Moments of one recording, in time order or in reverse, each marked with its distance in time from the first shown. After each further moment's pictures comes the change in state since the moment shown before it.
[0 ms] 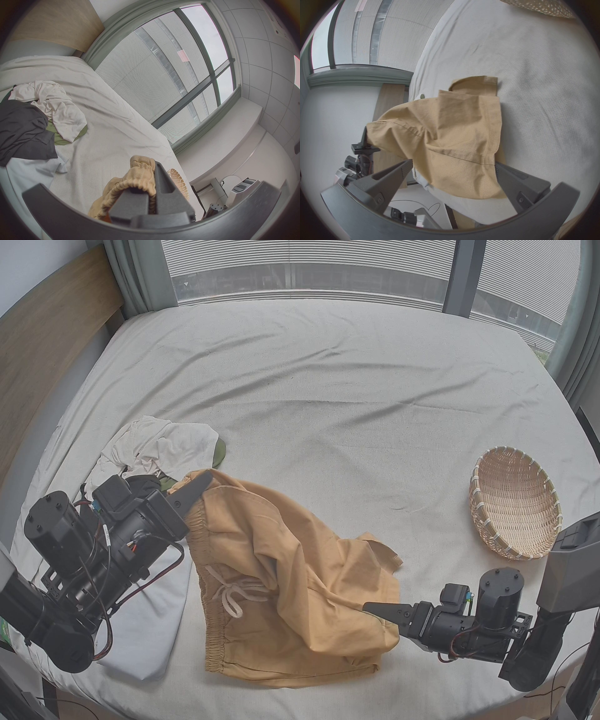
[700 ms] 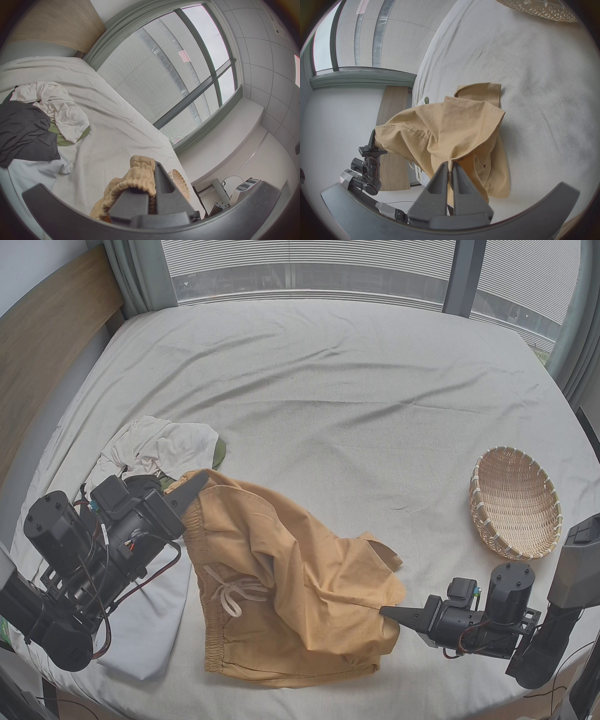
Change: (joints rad) left arm 0.012 0.003 0.002 0.000 -0.001 -0.003; right arm -0.031 -0.033 0.011 -0.002 0.008 0.005
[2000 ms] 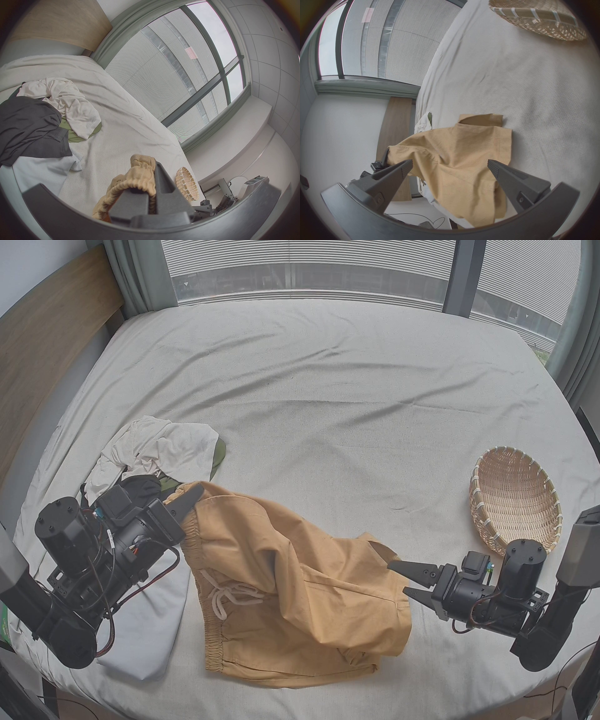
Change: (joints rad) left arm 0.046 0.056 0.014 -0.001 0.002 0.000; right arm -0.118 0.002 -0.066 0.000 0.033 -0.008
